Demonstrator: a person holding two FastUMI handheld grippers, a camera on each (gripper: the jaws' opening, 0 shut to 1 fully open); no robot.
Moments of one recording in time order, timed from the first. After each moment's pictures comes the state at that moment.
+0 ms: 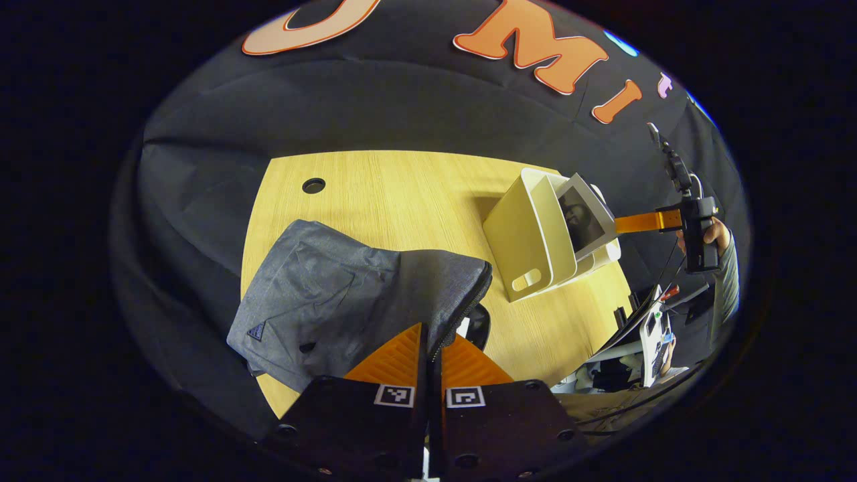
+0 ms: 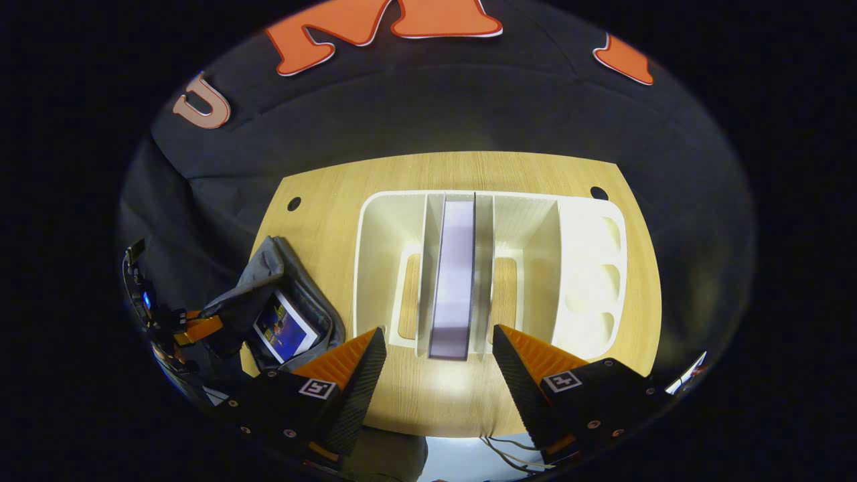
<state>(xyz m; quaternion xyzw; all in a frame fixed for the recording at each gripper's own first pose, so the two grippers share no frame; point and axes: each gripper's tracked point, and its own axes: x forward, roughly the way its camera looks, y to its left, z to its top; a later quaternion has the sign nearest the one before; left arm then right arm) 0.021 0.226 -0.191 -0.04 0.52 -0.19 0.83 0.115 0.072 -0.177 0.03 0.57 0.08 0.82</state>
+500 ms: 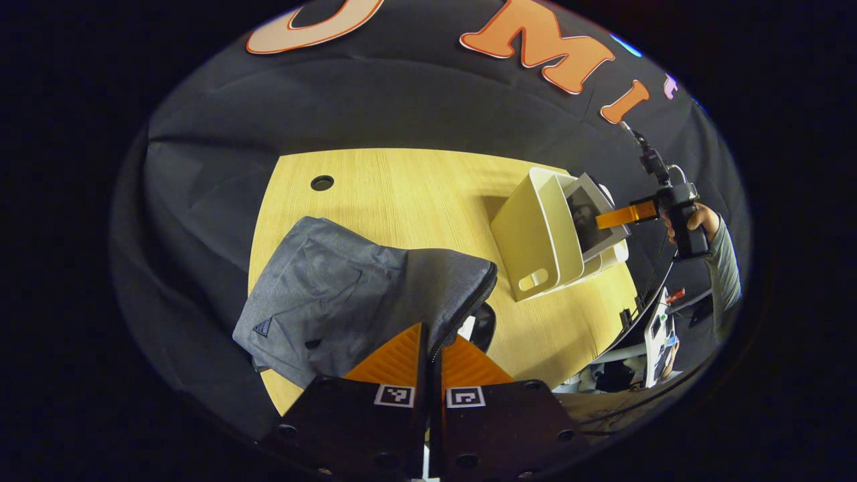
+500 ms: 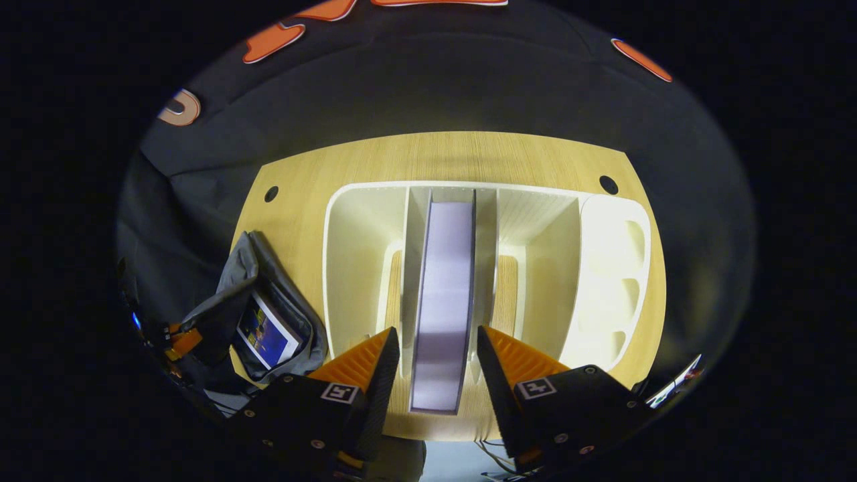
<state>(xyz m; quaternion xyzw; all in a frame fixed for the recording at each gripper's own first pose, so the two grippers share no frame) 0.018 0.227 -0.190 -0.04 0.52 -0.17 0.83 0.143 0.071 -0.220 0.02 0.61 0.07 0.79</state>
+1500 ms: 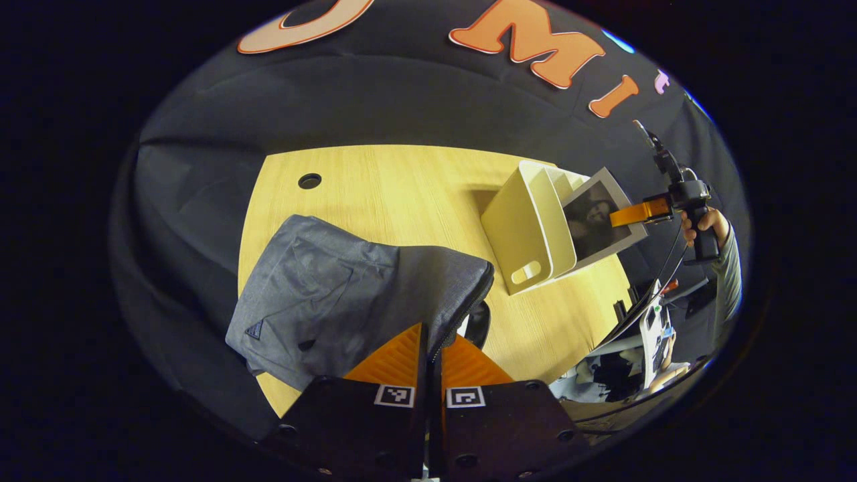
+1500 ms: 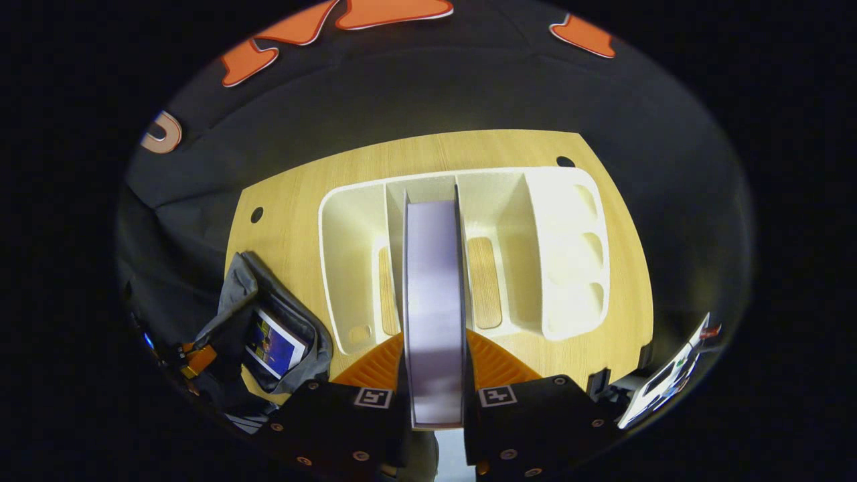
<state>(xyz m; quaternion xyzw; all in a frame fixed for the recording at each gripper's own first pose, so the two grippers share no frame) 0.012 0.222 -0.193 -0.03 0.52 -0.21 0.82 0.094 0.066 -0.182 0.07 0.59 -0.01 0.80</state>
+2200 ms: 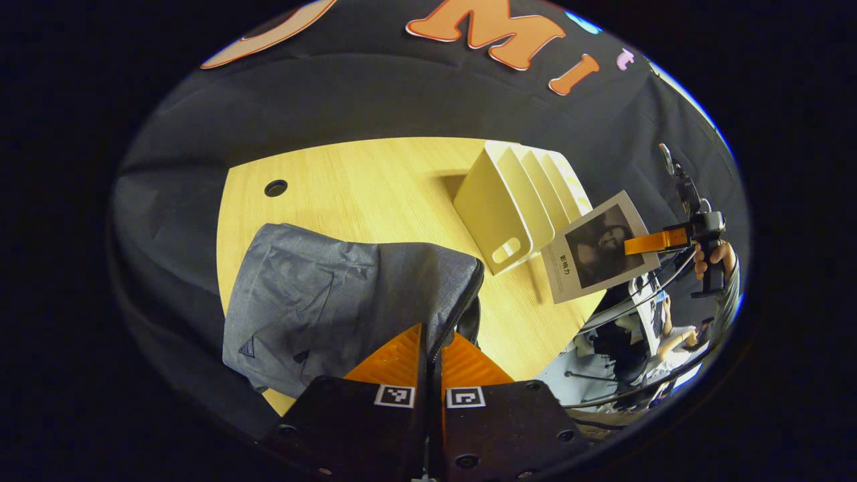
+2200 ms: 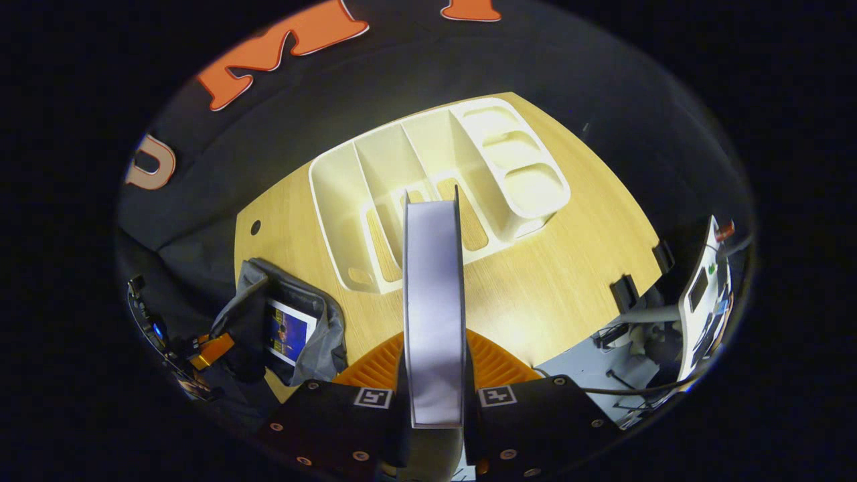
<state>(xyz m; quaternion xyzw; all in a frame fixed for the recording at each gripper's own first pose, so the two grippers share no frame) 0.003 0.221 -0.199 0.00 0.52 -0.30 0.80 -0.041 0.086 -0.177 0.19 0.57 -0.10 0.79</state>
